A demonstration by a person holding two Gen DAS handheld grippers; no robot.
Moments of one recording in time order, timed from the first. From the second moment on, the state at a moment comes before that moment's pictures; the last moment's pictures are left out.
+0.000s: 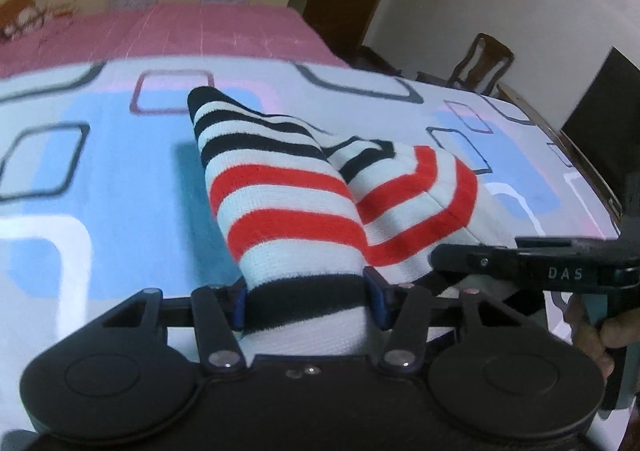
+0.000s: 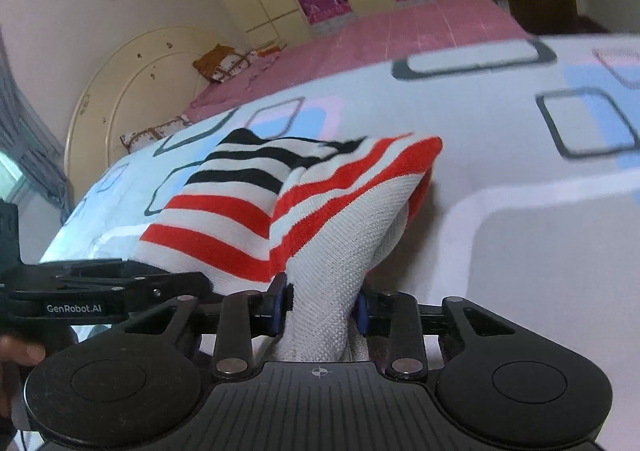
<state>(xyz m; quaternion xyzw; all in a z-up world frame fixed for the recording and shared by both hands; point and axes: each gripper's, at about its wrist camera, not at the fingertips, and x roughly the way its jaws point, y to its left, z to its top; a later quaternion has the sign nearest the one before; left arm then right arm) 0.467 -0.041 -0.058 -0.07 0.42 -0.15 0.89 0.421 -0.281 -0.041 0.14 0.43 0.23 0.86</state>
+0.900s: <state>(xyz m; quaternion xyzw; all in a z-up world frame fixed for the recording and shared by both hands) 0.407 0.230 -0.087 -0.15 0.43 -0.11 0.88 0.416 0.005 -0.085 0.11 0.47 0.24 0.84</state>
